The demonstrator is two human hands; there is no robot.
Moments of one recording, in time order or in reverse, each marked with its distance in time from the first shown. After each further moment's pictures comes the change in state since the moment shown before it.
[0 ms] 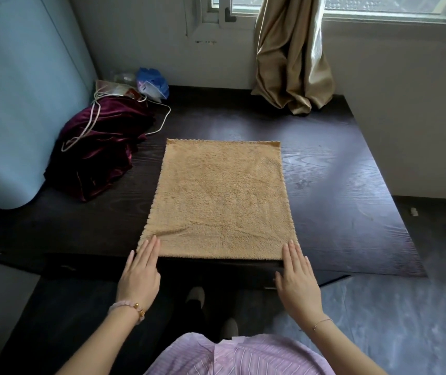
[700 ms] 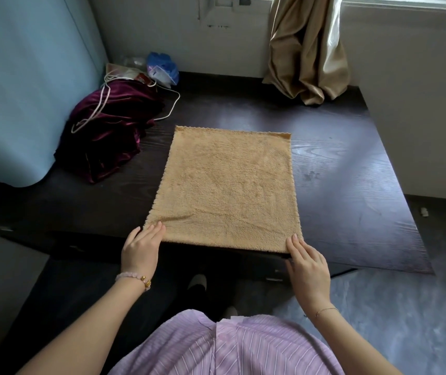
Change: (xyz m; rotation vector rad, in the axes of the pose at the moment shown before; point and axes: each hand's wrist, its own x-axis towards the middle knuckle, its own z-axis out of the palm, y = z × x) left_hand 0.013 -0.001 -0.005 -0.049 0.261 0.041; right_hand 0.003 0.014 -0.006 0.080 0.230 -0.119
